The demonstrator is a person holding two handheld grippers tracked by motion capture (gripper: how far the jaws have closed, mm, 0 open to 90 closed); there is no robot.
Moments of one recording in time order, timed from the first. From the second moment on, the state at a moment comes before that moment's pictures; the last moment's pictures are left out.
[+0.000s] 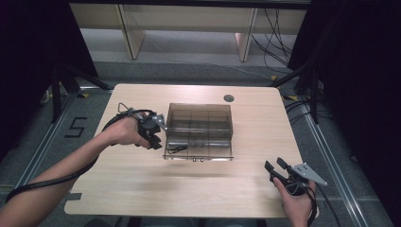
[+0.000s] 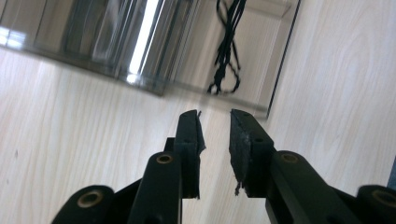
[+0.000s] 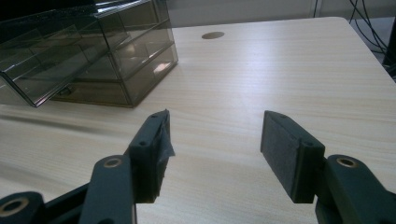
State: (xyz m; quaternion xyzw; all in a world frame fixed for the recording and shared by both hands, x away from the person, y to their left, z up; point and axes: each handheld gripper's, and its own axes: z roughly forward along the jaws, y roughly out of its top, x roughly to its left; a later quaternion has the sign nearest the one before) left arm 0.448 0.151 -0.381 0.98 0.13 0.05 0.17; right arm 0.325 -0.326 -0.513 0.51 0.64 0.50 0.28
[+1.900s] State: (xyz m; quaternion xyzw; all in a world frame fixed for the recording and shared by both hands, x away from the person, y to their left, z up) left arm 0.395 0.236 -0.484 0.93 0.27 0.06 0.26; right arm 0.323 -0.323 -0.513 0.52 0.63 0.51 0.27
